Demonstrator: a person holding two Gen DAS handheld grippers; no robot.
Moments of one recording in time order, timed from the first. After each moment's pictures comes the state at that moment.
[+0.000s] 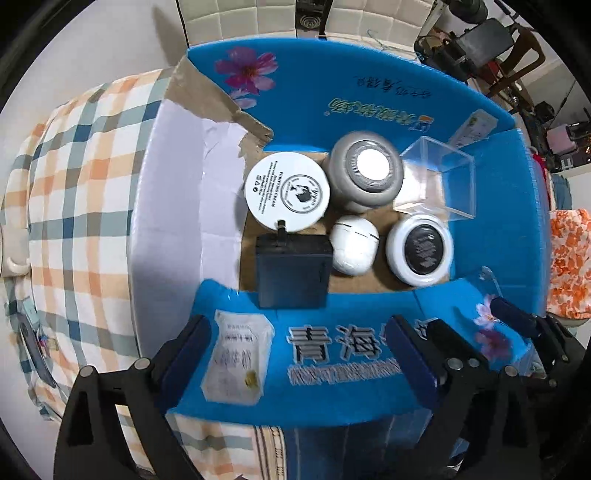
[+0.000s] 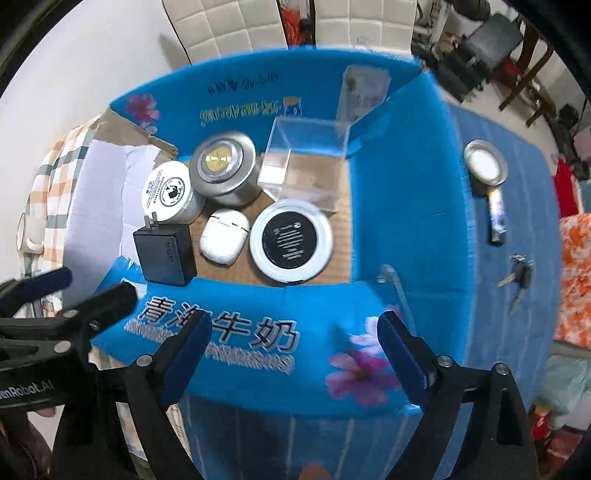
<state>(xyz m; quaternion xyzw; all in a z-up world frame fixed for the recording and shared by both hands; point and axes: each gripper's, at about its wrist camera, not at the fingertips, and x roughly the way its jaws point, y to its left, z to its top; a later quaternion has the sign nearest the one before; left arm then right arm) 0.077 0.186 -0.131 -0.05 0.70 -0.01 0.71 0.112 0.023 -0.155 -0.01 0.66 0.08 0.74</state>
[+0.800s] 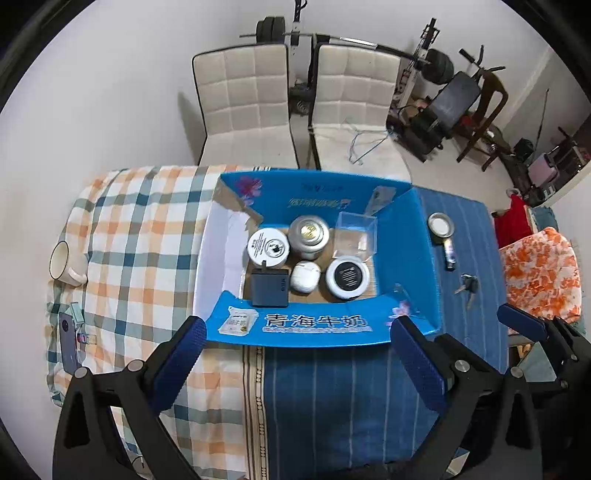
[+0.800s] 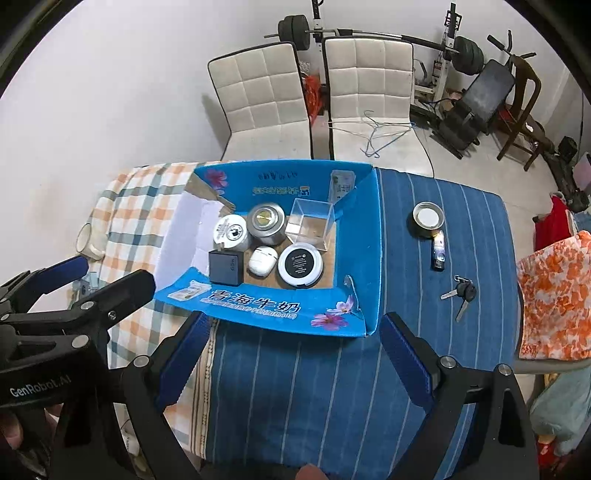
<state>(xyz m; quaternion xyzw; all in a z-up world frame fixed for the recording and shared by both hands) 0.027 0.147 0.023 -0.04 0.57 0.00 0.82 0.016 -0.017 0.039 0.01 0.57 0.13 0.81</state>
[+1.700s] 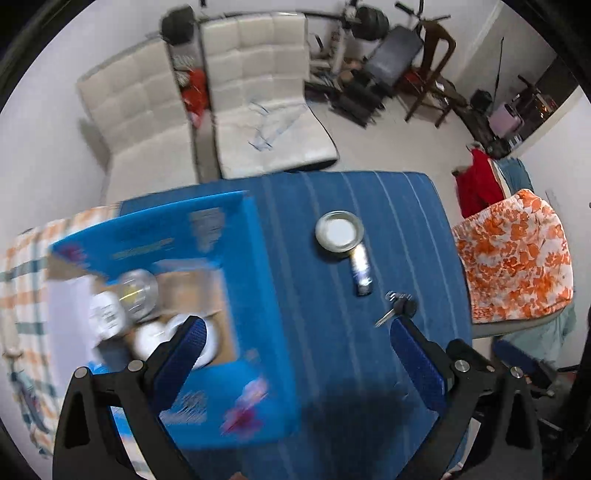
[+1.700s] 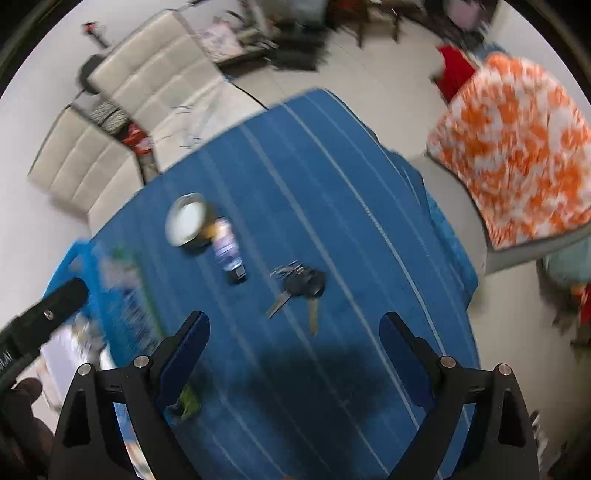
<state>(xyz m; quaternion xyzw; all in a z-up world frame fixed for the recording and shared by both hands) 0.163 -0.076 -0.068 0.01 0.61 -0.11 0.78 0.107 -0.316 -0.118 0.22 0.63 -0.12 0.73</state>
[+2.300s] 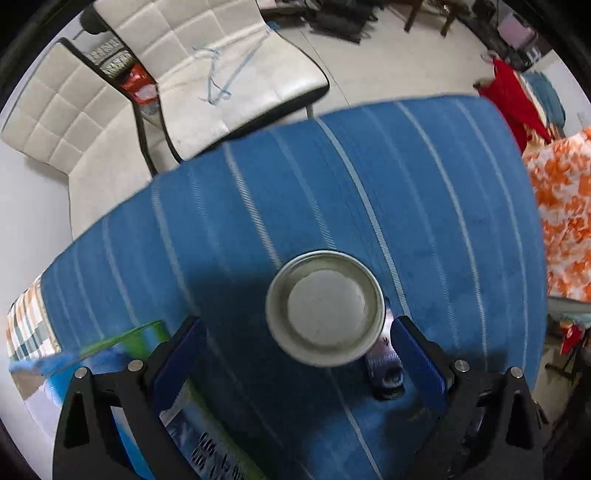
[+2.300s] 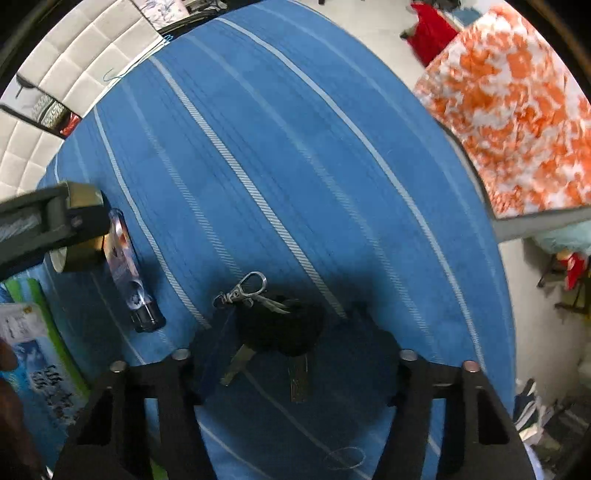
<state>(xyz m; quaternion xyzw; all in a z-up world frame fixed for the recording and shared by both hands) 0.269 -0.173 -0.226 0.14 0.70 -0.11 0.69 0.141 -0.314 -0.240 0.19 0.68 -0.18 0.68</state>
